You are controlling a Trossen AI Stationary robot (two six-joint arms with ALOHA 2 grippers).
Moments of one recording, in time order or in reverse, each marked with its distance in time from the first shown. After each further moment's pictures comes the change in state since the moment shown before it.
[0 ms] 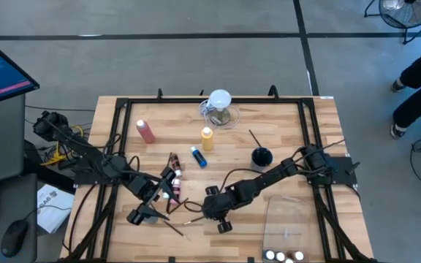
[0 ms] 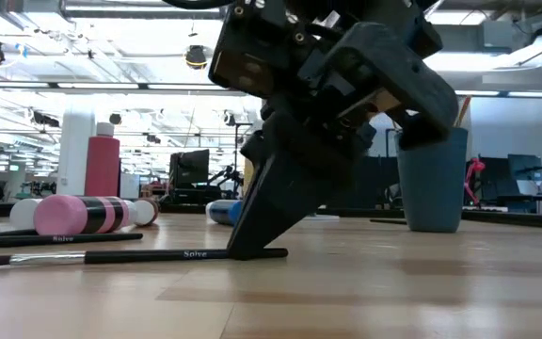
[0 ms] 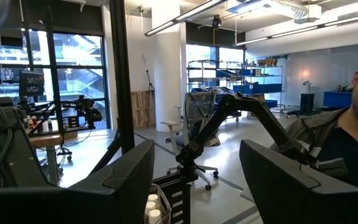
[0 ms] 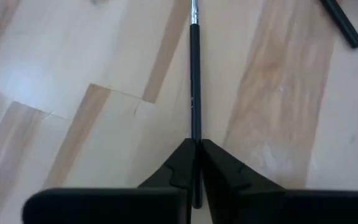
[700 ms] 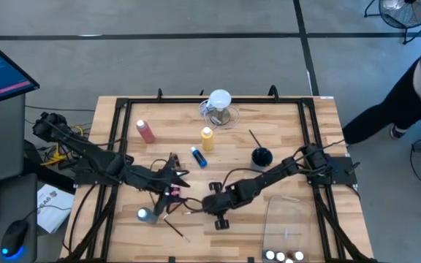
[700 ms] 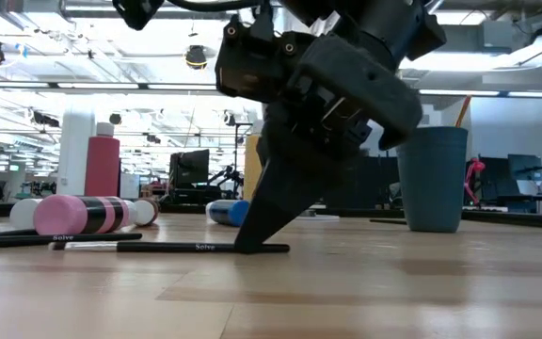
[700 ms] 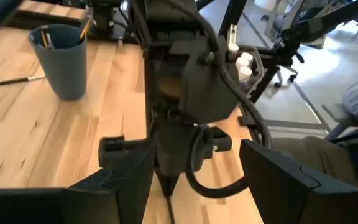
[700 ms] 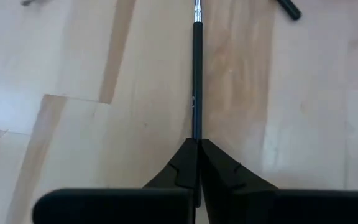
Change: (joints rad) left arm 0.050 0.013 0.112 -0.753 -0.333 -0.372; right arm -0.005 -0.002 -0.002 -0.048 0.106 0.130
